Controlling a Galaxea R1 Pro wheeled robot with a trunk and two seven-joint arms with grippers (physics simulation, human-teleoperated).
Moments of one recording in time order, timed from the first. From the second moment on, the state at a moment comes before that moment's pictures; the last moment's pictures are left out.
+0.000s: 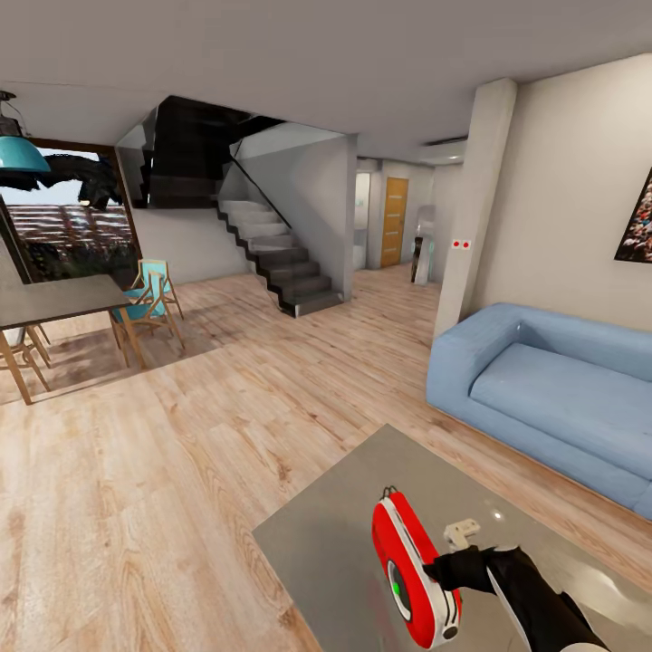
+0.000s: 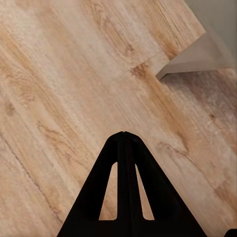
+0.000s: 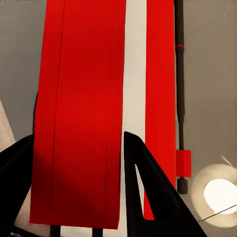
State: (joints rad) left arm -0.01 -0.01 0.46 -0.73 -0.14 0.06 -0.37; right arm -0.44 -0.12 -0.04 -0.70 0.23 0.46 0.49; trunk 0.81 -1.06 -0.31
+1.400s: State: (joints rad) left arm -0.01 -0.01 0.46 -0.73 -0.14 0.05 -0.36; right arm -0.44 -0.12 -0.04 -0.61 0.23 0.32 0.49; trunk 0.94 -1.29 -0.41
